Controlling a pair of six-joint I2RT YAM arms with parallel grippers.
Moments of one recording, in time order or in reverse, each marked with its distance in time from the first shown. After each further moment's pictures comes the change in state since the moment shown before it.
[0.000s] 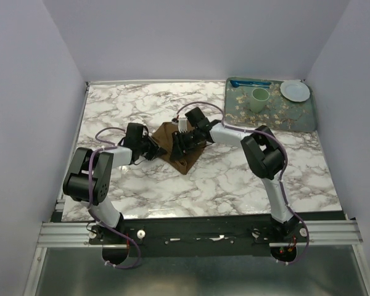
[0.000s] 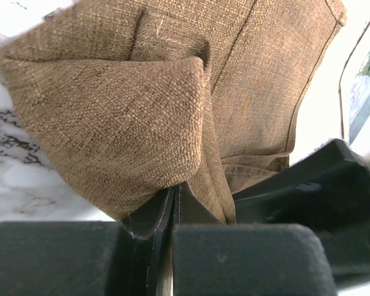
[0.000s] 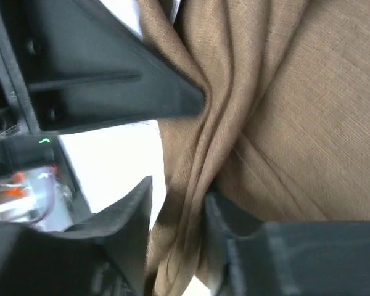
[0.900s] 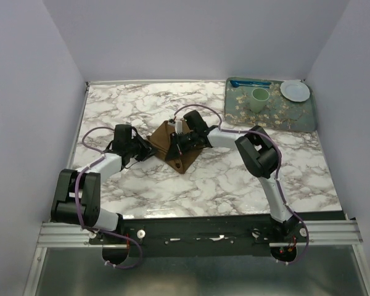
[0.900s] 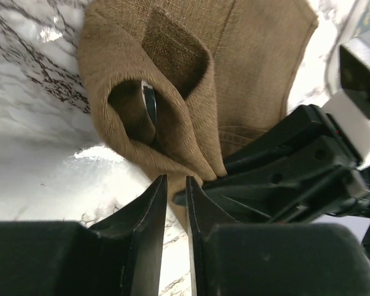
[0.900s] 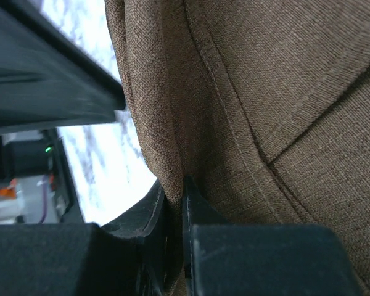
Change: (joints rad) left arm 0.083 -0.263 -0.067 -0.127 0.002 0.116; right arm 0.031 0.018 -0.034 0.183 -0.016 0.018
